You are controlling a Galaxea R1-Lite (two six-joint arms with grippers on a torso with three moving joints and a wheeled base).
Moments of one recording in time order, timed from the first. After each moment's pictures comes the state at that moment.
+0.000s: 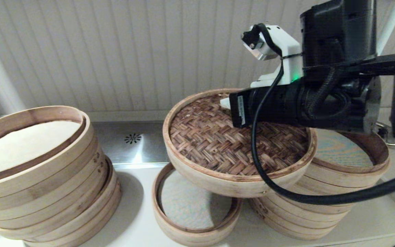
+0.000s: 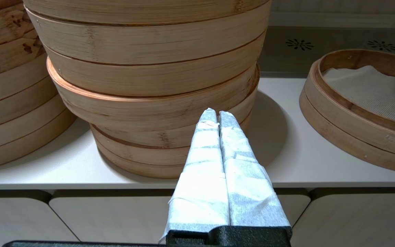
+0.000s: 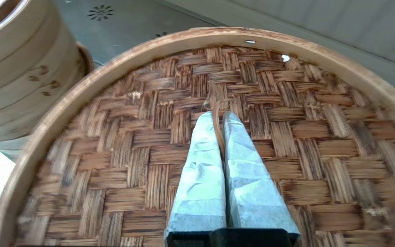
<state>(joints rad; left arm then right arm) 0.00 0.00 -0.01 0.00 0.00 -0.01 0.77 1.65 -1.45 0.05 -0.18 0.05</state>
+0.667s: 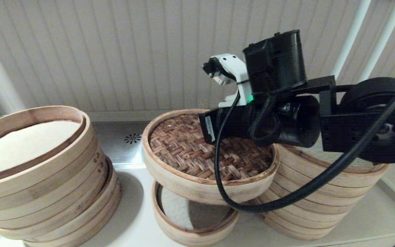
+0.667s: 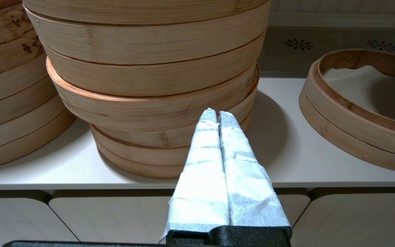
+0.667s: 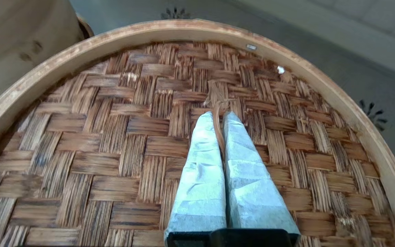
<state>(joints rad) 0.00 0.00 -0.01 0.00 0.00 -0.01 0.82 1.78 -1.50 0.04 -0.21 0.05</state>
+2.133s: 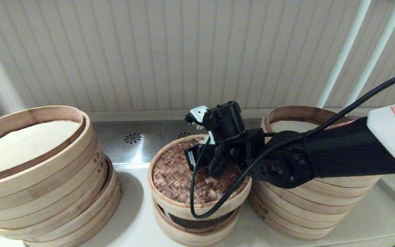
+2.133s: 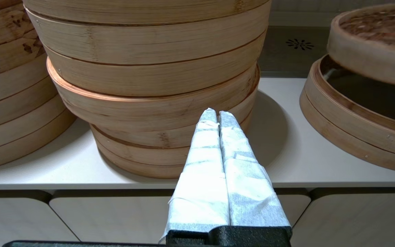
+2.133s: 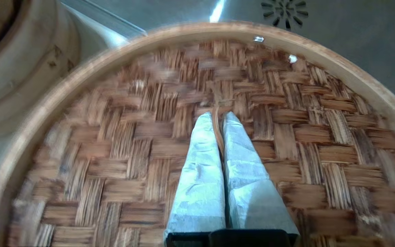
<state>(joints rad) 0.00 0.00 -0.01 0.00 0.00 -0.01 0.79 2.01 -1.38 -0.20 -0.19 0.09</state>
